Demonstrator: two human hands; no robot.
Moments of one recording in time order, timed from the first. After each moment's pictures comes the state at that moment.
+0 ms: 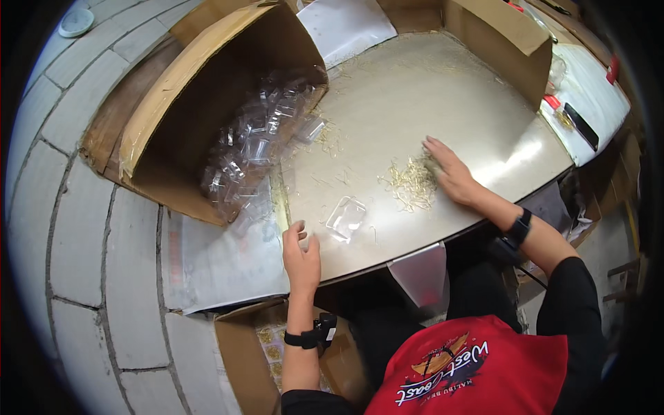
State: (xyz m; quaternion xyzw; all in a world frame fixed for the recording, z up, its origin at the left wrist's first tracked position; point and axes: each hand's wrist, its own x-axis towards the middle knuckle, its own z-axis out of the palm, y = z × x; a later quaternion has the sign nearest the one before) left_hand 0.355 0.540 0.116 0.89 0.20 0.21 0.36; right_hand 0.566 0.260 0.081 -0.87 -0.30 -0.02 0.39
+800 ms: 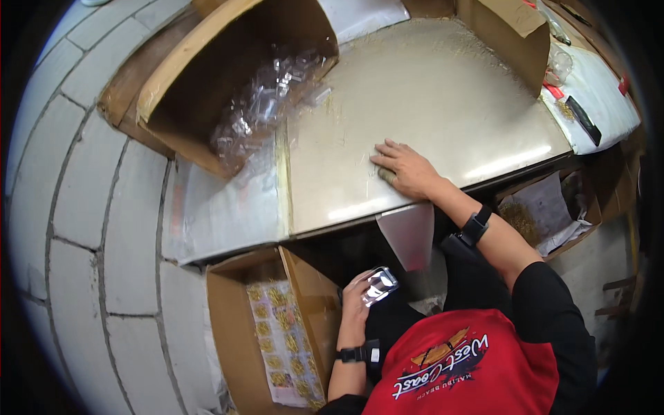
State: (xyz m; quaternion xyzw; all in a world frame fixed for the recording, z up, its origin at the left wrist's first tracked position) left_hand 0.201 0.404 -0.019 0.40 0.38 0.05 0.83; right_hand 0.495 0.312 0.077 -0.84 -0.49 -0.03 0.25
